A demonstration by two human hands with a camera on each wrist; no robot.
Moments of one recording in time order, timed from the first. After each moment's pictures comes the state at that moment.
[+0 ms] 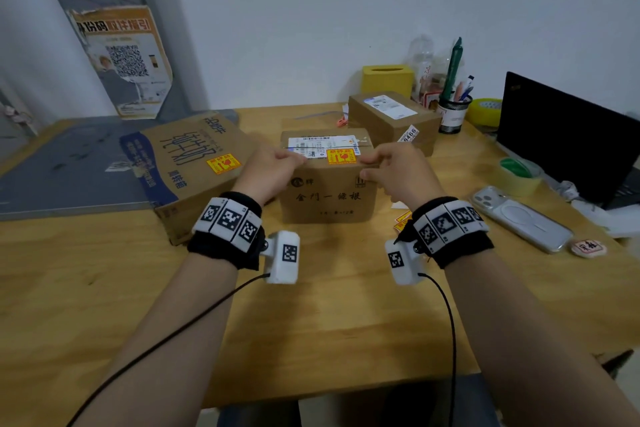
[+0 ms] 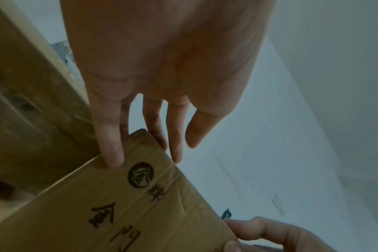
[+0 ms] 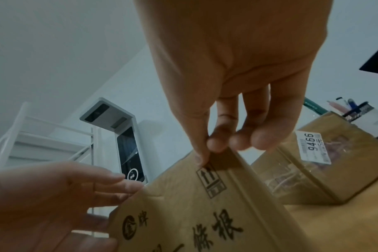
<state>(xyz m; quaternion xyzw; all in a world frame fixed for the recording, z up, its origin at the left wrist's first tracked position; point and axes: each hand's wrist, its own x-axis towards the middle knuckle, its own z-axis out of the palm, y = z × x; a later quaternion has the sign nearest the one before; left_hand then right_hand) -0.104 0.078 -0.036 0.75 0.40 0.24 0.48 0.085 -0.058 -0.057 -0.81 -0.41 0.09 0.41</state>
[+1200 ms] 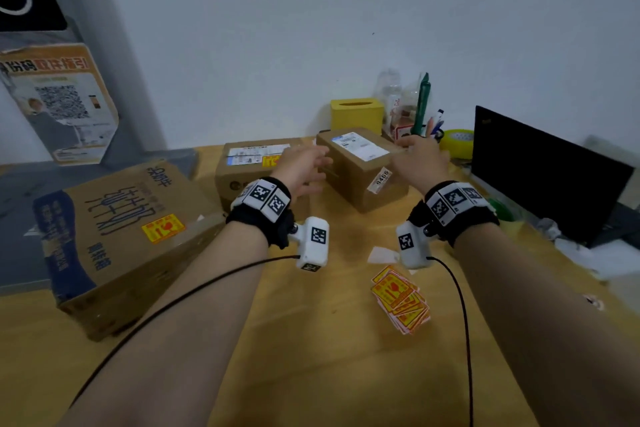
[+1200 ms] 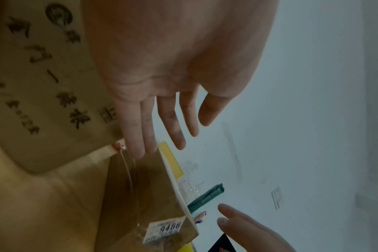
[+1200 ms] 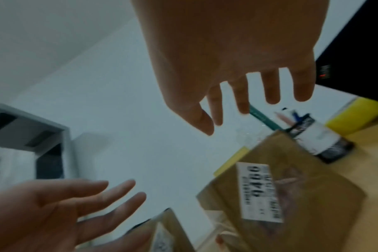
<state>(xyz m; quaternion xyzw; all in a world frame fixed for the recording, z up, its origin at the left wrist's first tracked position) 0.053 0.111 -0.008 0.65 0.33 0.21 0.65 0.223 -0.025 -0.019 -0.88 -0.27 0.02 0.39</state>
